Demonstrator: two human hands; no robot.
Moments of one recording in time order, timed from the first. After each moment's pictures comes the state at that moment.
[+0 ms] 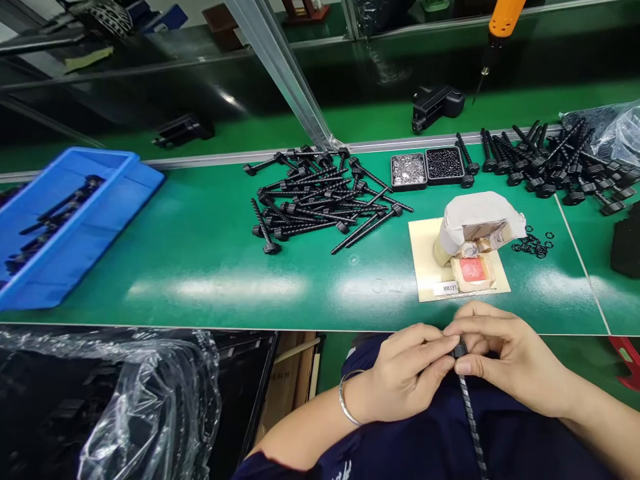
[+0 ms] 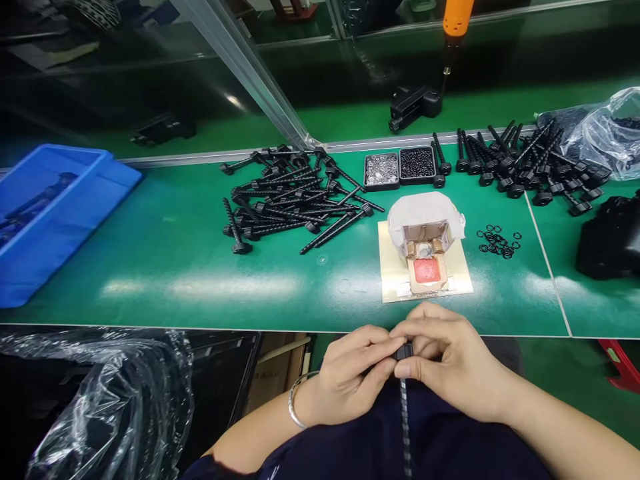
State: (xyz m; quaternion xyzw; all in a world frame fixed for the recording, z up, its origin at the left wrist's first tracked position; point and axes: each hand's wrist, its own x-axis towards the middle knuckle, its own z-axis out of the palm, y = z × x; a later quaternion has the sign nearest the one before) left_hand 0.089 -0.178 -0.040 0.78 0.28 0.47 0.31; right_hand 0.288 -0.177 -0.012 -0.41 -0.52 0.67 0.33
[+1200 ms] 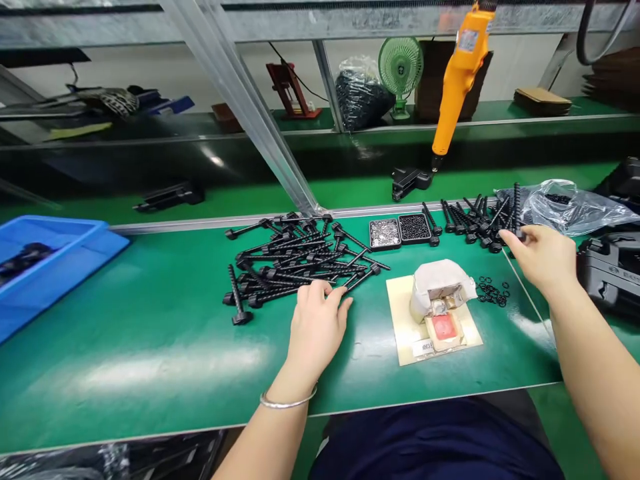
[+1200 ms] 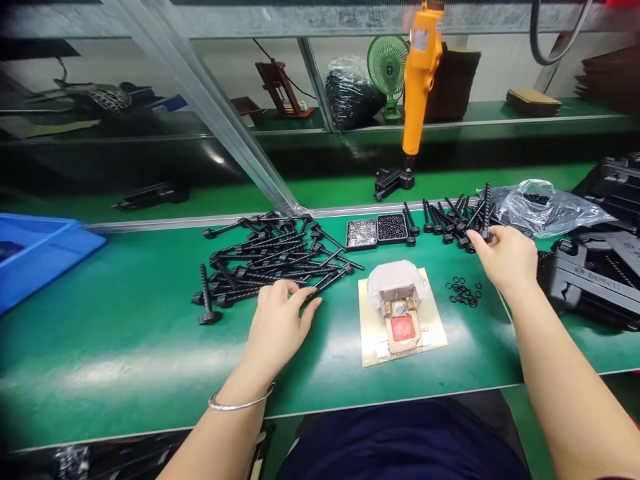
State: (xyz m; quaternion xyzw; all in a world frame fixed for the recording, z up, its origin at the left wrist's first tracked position) left_hand 0.016 -0.046 -0.044 0.80 0.56 0.18 -0.09; right_hand 0.412 -0.021 0.004 -0.83 -0.52 -0.01 0.21
